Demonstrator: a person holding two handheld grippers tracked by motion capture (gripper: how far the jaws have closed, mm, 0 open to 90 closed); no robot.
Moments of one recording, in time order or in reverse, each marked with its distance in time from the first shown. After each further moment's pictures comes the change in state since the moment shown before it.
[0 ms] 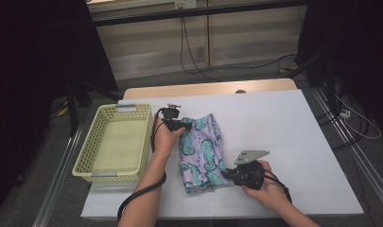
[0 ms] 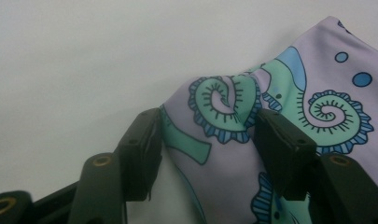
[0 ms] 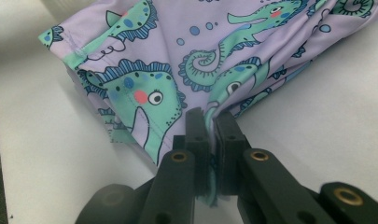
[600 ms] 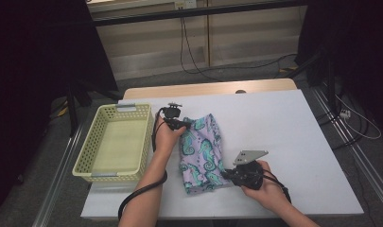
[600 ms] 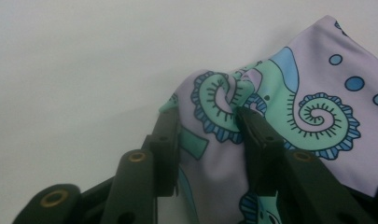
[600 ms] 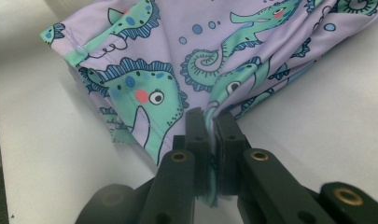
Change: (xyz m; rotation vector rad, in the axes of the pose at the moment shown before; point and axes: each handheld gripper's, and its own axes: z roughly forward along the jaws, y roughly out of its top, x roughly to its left) left arm -0.005 0.004 -0.001 0.035 0.002 -0.042; right arm 0.001 0.001 0.001 0.006 0.002 -0.011
